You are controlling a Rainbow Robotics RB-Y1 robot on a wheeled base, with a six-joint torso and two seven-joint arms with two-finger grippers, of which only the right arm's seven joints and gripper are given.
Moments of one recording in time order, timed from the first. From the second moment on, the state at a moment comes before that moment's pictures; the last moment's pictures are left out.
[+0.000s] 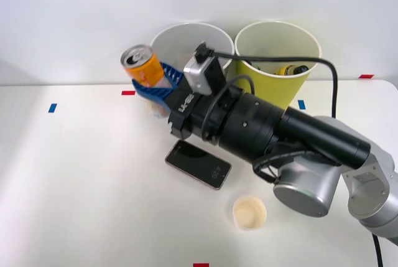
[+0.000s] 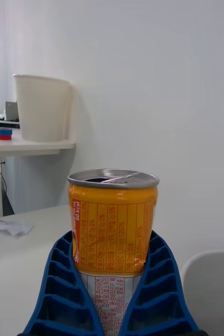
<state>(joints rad) -0.46 -0.60 0.65 -2.11 -0.67 0.20 1.66</state>
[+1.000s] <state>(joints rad) -0.80 -0.39 0.49 -1.59 -0.61 0.31 1.61</state>
